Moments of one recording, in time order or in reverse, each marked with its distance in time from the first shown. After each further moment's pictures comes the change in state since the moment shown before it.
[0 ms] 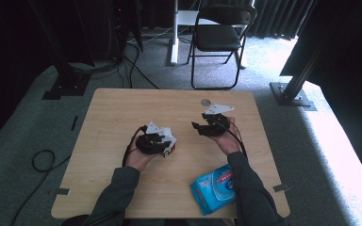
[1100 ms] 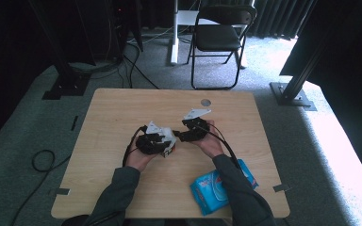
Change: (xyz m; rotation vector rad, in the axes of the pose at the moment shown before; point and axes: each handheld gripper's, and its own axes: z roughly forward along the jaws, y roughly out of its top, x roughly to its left) left arm 0.000 0.000 0.000 -0.007 0.001 -0.006; right arm 0.043 0.008 0.046 0.061 0.156 -0.048
